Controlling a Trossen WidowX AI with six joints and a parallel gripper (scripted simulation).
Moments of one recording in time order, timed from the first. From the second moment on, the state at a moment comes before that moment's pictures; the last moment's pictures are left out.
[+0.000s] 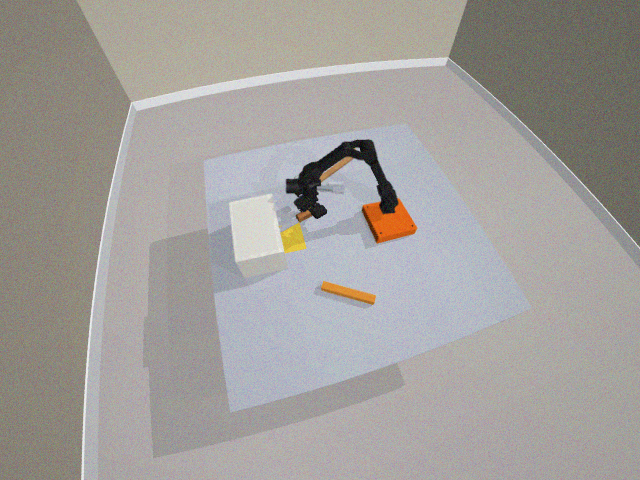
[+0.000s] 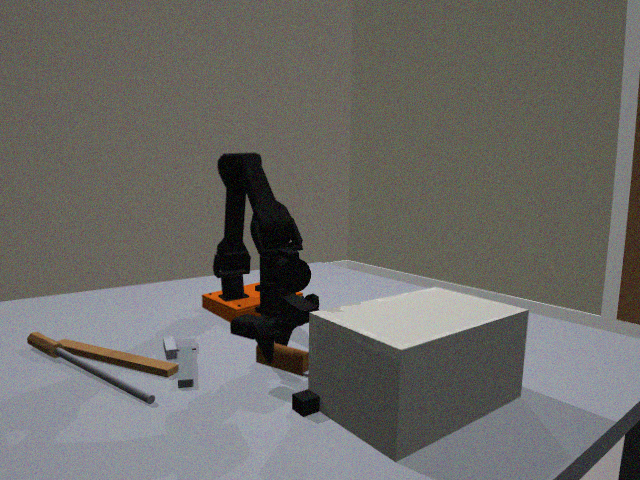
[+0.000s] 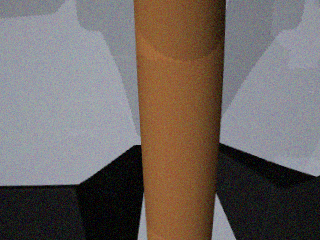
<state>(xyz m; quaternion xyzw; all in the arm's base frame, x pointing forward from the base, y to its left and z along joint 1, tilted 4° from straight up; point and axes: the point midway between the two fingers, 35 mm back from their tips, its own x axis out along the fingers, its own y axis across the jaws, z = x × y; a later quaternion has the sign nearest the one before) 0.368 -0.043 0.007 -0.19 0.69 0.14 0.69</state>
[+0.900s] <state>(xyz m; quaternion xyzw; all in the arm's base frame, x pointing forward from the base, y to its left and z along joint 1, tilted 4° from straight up) 0.394 -0.031 0.007 -0.19 0.69 0.14 0.69</state>
